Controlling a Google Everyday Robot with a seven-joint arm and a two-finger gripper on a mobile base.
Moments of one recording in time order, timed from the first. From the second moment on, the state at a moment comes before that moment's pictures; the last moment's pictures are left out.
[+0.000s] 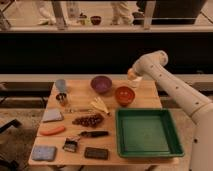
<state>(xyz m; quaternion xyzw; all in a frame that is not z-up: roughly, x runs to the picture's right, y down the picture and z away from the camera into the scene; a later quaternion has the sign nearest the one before) 0.196 -0.114 0.885 -0.03 -0.08 0.25 0.97</state>
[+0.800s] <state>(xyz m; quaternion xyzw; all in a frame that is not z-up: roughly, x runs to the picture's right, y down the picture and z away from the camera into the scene) 0.196 -0.119 0.910 -0.04 -0.11 0.25 0.96</state>
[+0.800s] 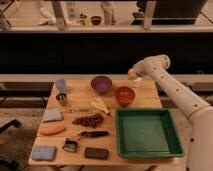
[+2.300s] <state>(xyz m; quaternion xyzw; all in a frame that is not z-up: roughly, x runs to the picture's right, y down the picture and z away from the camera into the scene) 0.196 -0.133 0.925 -0.09 -0.12 0.23 0.96</state>
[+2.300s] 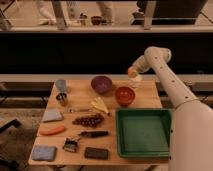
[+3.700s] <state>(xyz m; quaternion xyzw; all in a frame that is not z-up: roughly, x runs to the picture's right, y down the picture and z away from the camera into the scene) 0.196 -0.137 0.929 -0.10 -0.09 0.22 0.96</state>
